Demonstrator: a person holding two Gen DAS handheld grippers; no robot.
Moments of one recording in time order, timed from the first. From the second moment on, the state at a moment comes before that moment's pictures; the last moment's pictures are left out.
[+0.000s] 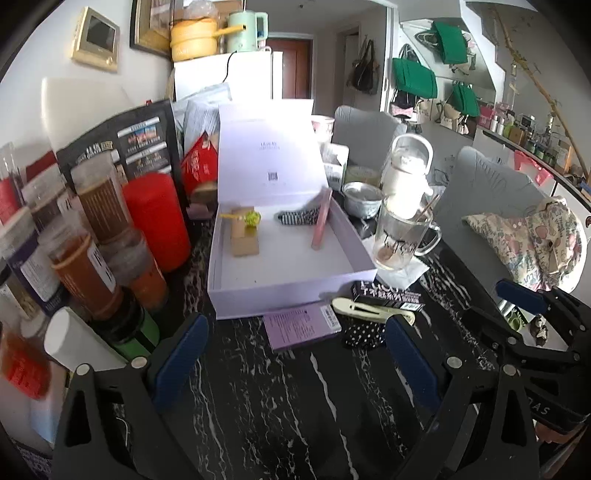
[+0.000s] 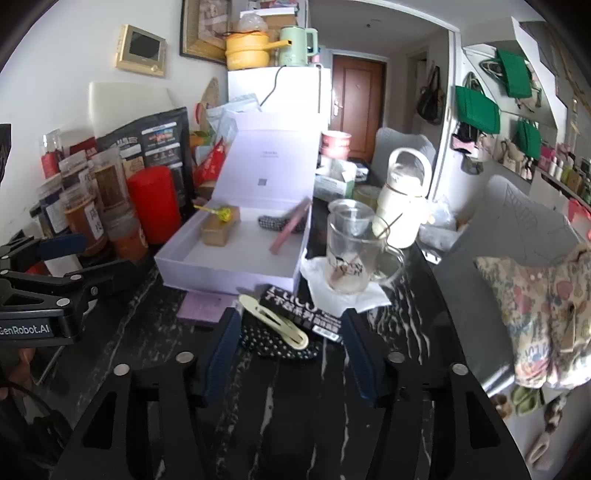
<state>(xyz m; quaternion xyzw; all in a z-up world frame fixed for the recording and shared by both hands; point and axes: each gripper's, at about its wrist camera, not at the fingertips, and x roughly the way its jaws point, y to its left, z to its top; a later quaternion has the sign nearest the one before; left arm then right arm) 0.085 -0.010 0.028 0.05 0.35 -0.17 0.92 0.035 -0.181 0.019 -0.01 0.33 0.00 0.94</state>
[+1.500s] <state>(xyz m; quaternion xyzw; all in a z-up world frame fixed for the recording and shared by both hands) 0.199 -0.070 -0.099 0.06 0.49 -0.11 0.86 0.096 -0.229 -0.062 0.03 0.43 -0.03 0.90</state>
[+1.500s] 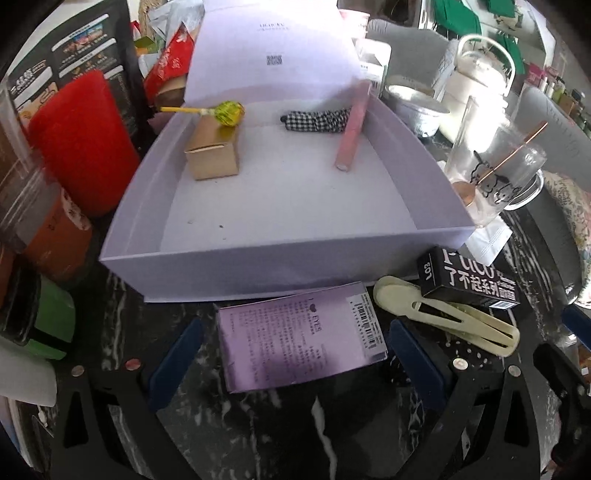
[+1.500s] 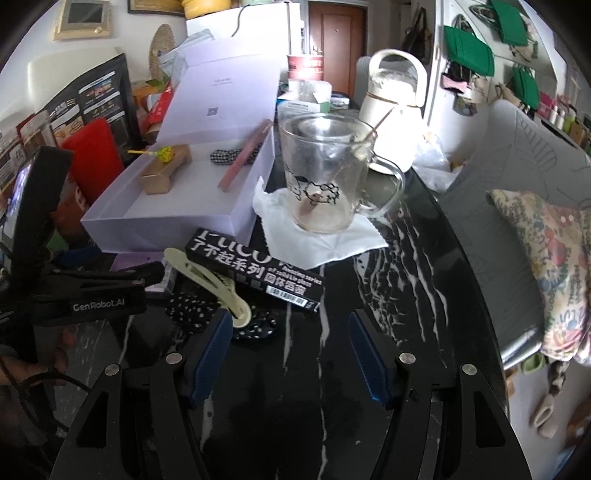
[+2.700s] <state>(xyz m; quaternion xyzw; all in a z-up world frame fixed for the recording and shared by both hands) 0.188 -0.043 -0.107 0.04 0.50 -0.15 0.85 0.136 -0.222 -0.081 0.09 0.45 0.08 0.88</state>
